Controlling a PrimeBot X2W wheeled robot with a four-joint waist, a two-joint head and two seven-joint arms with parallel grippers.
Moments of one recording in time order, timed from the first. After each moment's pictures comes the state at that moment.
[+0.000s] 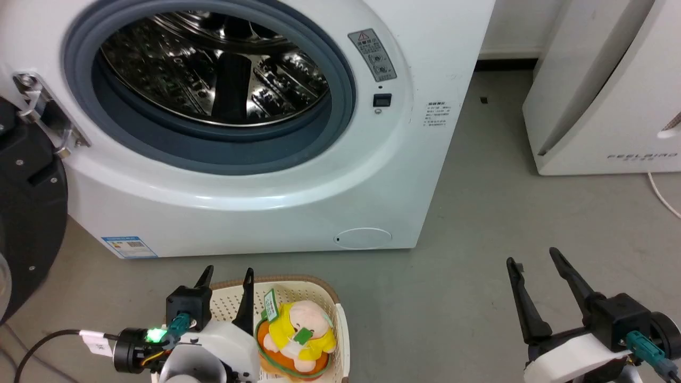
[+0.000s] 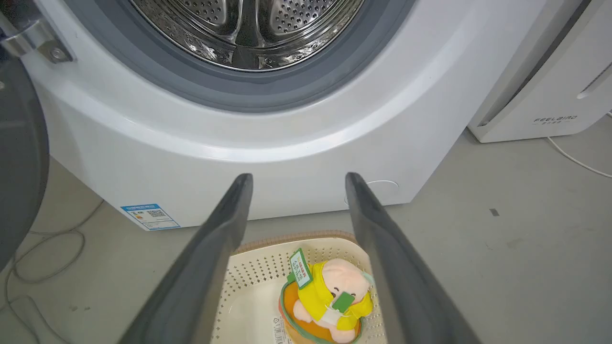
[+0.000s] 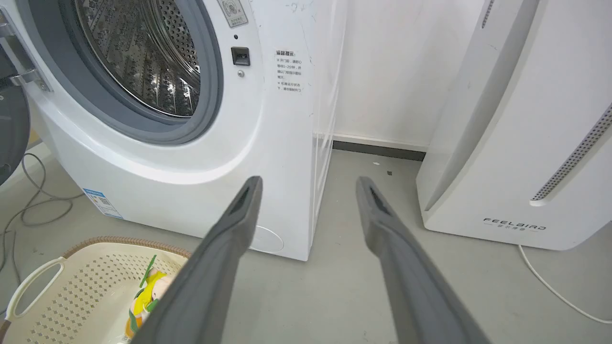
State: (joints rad) left arm -0.10 0.06 -0.05 0.25 -0.05 -0.01 -0.05; right arm 0.01 -0.05 -0.01 -0.03 0.02 0.13 -0.08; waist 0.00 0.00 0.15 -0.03
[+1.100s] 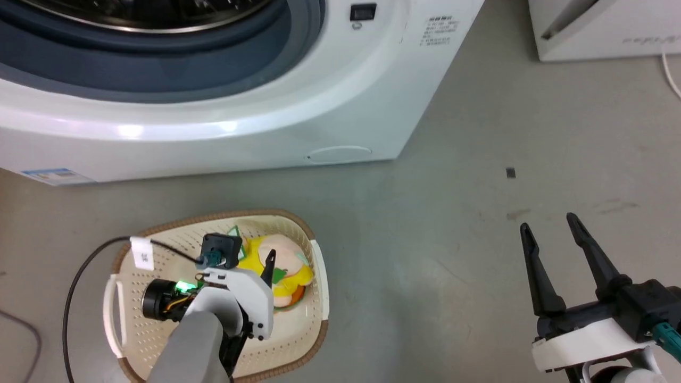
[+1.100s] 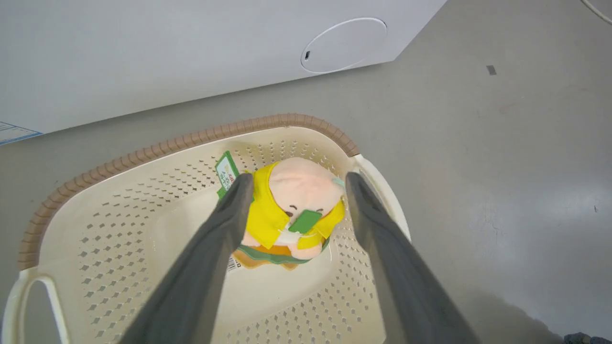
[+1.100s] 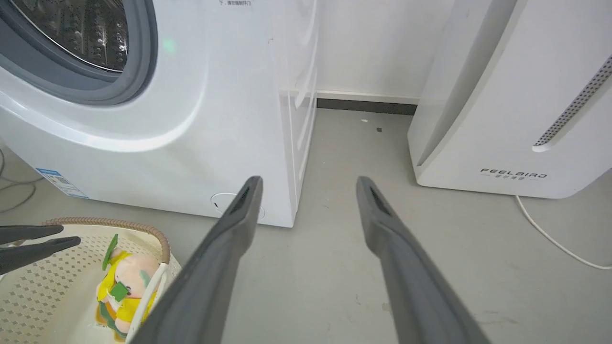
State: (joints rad) left arm -0.46 0.08 -0.16 0.77 -0.12 -0.07 -0.02; right arm -0.04 -0.05 -0.02 -0.08 0.04 0.13 -0.16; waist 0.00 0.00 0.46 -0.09
